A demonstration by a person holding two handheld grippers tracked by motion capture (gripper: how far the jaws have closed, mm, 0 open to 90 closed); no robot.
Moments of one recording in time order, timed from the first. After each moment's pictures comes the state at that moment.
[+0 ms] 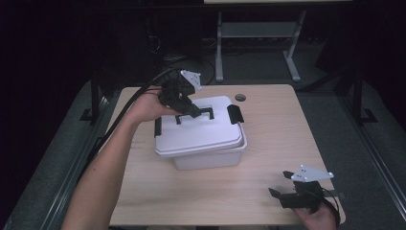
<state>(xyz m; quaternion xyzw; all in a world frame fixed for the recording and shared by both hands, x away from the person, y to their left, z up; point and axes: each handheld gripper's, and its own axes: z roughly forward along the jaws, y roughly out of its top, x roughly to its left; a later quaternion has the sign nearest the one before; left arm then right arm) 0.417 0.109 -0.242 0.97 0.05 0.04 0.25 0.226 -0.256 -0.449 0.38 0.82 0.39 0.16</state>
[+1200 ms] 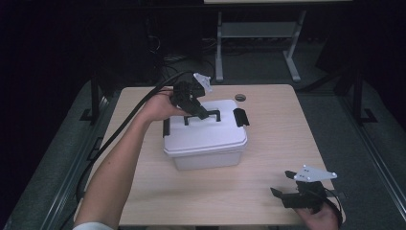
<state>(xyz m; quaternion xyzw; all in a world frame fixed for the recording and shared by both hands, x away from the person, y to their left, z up) 0.434 0.087 -0.265 0.97 0.04 0.02 0.24 0.225 -0.262 -0.448 0.38 0.82 0.39 0.16</state>
